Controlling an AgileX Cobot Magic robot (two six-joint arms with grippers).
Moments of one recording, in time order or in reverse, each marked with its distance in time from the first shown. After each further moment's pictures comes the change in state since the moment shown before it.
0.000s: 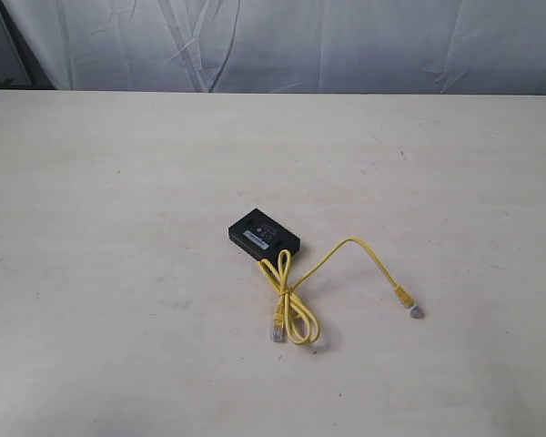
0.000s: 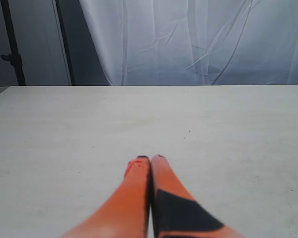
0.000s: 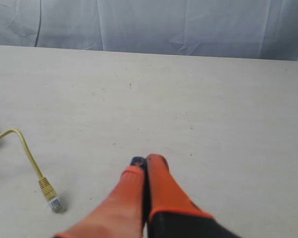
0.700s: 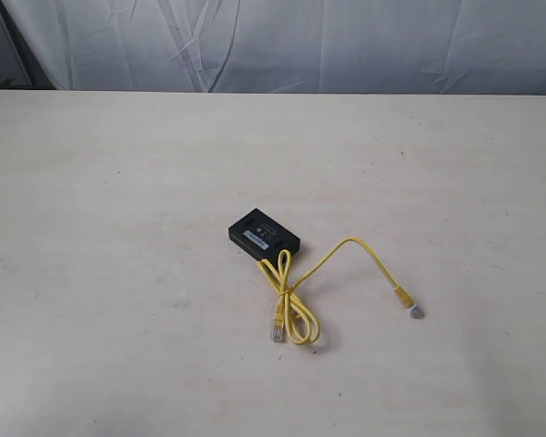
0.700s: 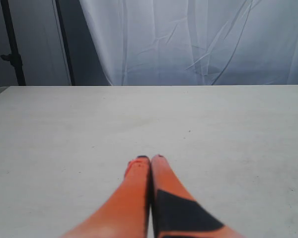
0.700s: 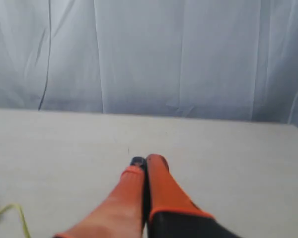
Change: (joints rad) left arm 0.000 0.000 0.000 0.000 0.000 0.000; right arm 0.000 0.000 0.002 0.000 -0.224 0.000
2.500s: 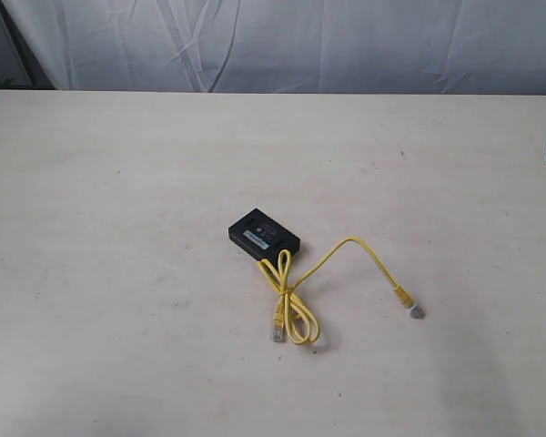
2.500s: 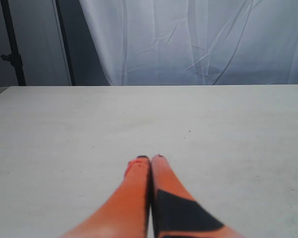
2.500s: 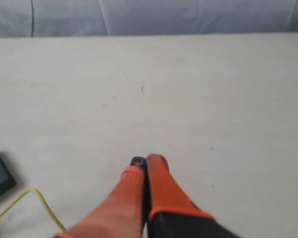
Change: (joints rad) left arm 0.000 0.000 0.000 0.000 0.000 0.000; right arm 0.000 0.873 -0.611 0.105 0.272 0.000
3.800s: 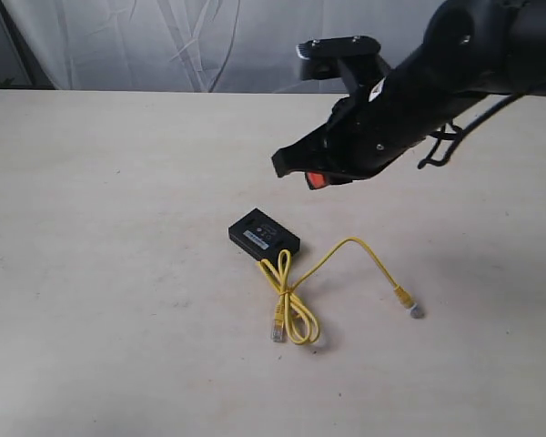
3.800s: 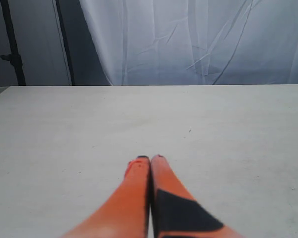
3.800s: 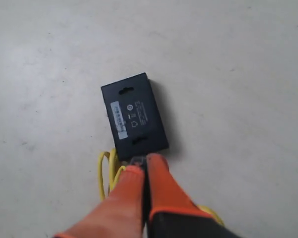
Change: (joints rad) left arm 0.000 0.000 0.000 0.000 0.000 0.000; right arm 0.451 0.823 -0.553 0.204 0.192 -0.160
